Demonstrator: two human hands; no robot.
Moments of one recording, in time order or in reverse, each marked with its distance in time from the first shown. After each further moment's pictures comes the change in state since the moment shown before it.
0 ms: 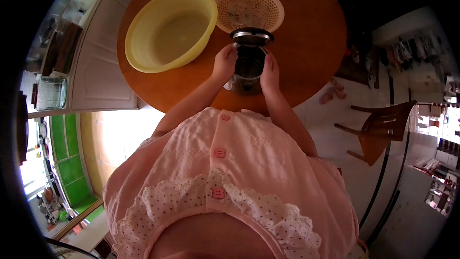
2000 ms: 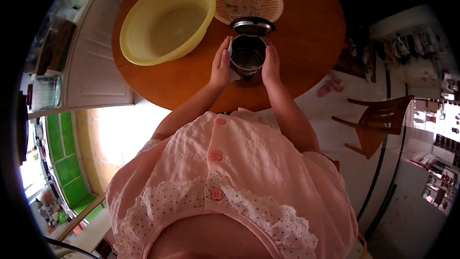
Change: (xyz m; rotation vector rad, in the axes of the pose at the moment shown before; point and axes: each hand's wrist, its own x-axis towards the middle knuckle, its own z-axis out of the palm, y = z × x) left_hand -0.037 -0.019 -0.005 -0.440 -0.036 0.146; right_hand 0.011 0.024 -0.006 0.044 -0.007 -0.049
